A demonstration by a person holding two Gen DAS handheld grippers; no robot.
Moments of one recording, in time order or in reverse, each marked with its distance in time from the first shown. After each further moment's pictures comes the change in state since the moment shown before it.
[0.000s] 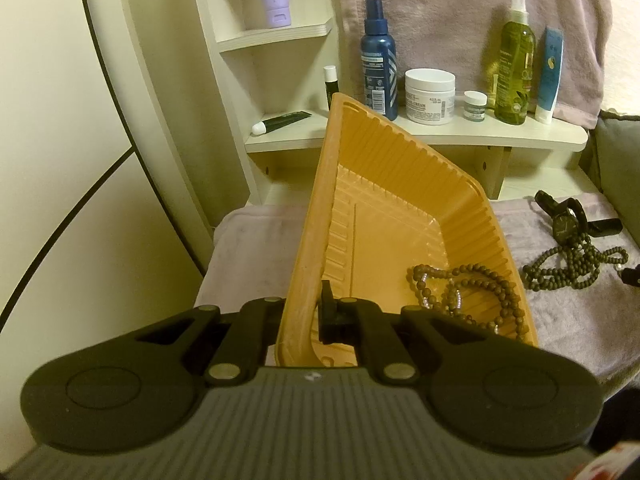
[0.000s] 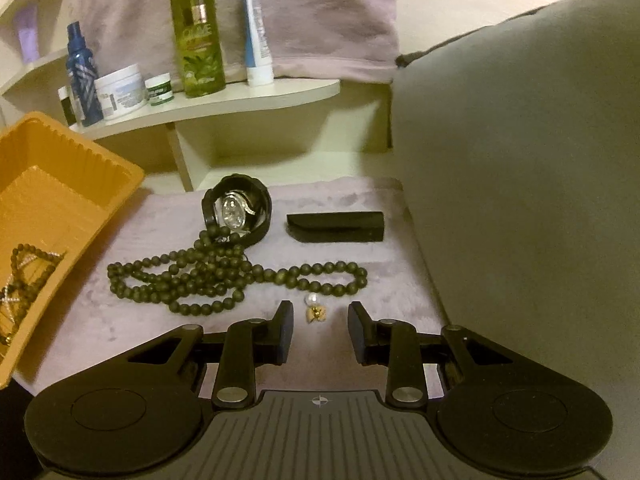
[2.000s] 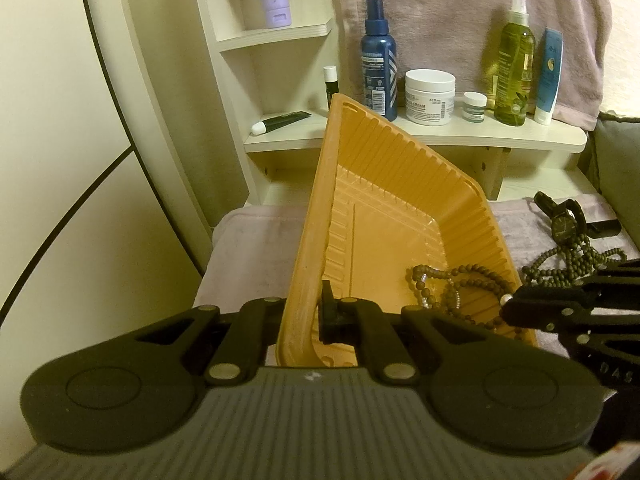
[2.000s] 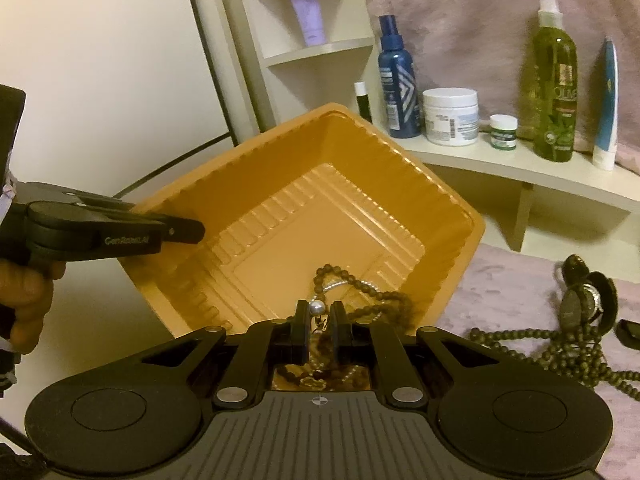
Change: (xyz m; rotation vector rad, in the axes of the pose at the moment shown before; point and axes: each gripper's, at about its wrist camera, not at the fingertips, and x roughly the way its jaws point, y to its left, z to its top) left arm 0.000 -0.002 -0.001 0.000 -0.004 -0.003; right arm -0.031 0.177 0.030 -0.261 0.004 0.582
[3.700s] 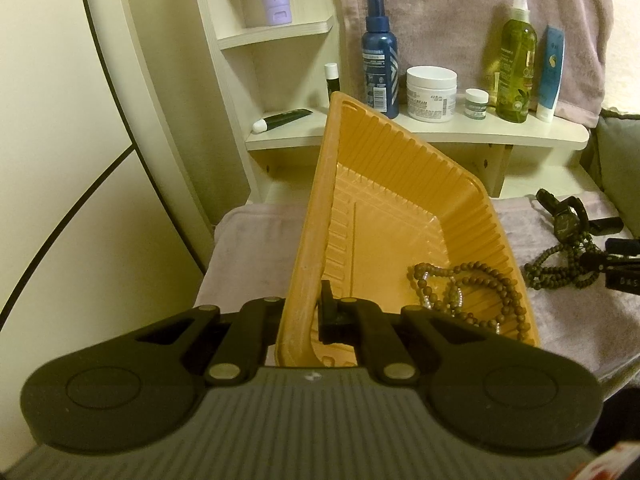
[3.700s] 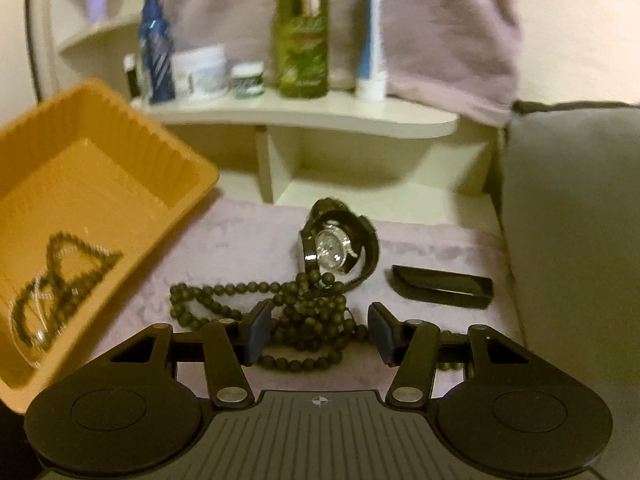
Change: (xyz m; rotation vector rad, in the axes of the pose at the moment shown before) left arm 0.002 0.003 -0.002 -0.001 0.005 0.003; right arm -0.015 -0.129 -0.038 0.073 0.042 -0.462
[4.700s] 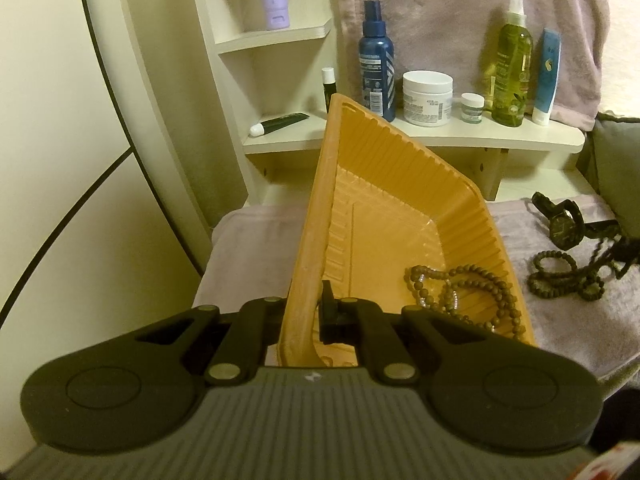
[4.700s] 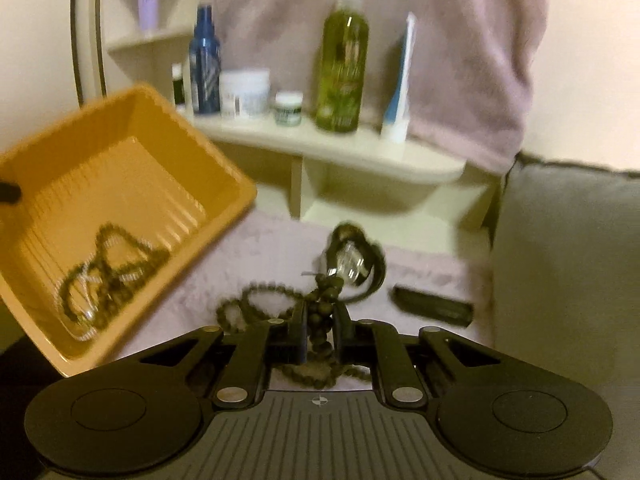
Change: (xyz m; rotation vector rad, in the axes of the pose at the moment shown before) left arm -0.004 -0.002 0.001 0.000 -0.011 -0.007; right arm -0.061 0.016 0.010 -0.086 -0.048 0.019
